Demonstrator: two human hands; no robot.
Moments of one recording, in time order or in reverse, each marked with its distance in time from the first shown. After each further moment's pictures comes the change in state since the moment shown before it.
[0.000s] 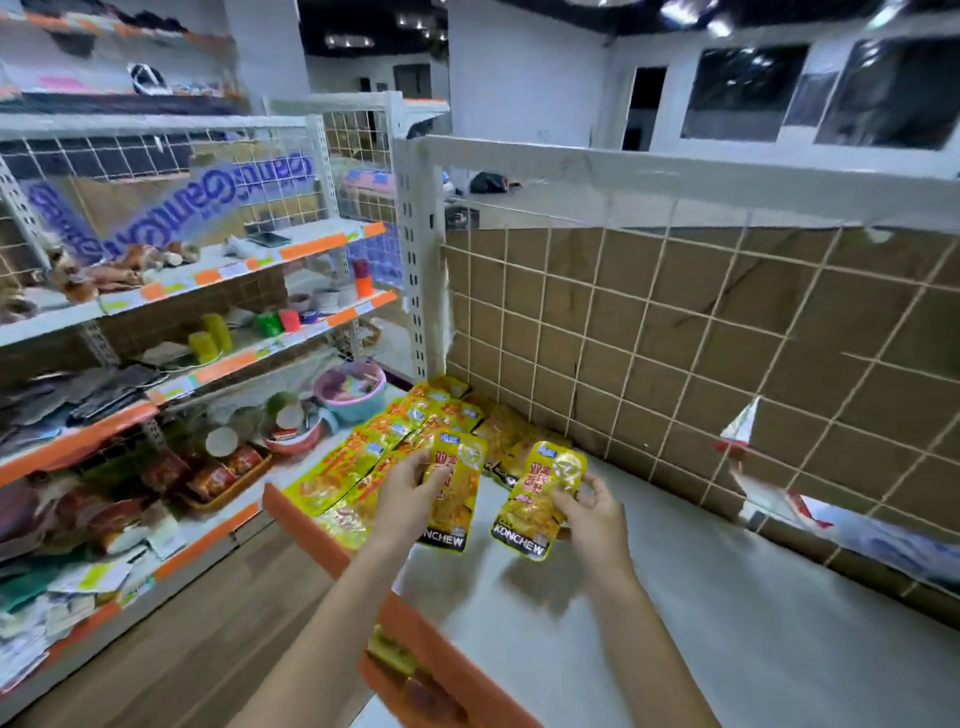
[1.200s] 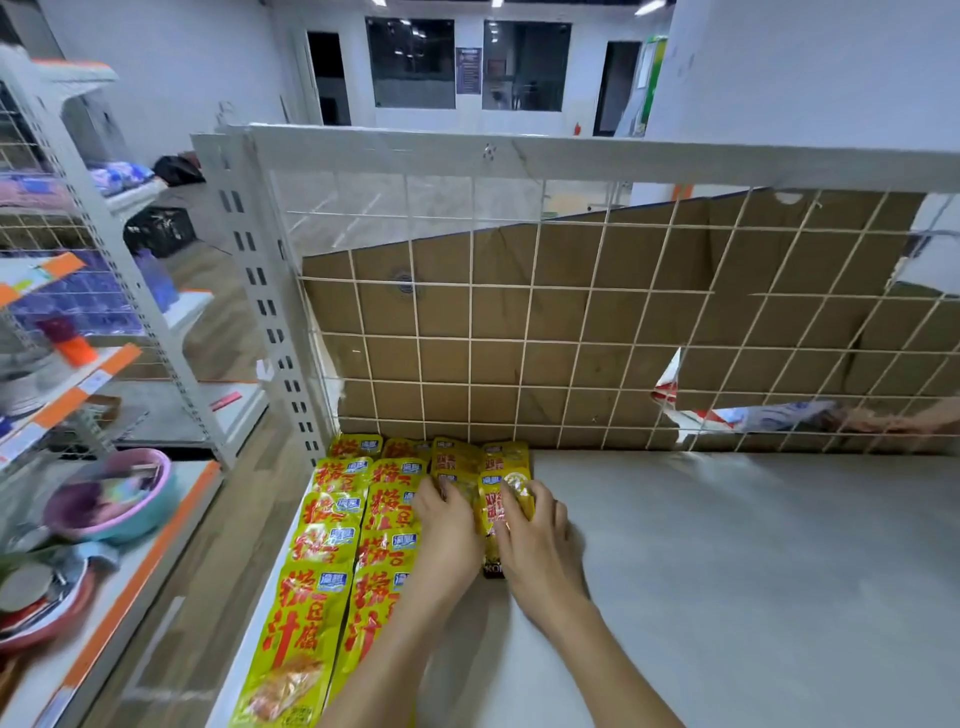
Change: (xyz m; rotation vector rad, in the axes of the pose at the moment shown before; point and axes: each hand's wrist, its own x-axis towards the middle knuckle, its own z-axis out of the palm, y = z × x) left_hand 0.101 -0.025 0.048 0.777 -0.578 0.597; right_hand 0.026 0.053 0.098 -1.394 0.582 -0.256
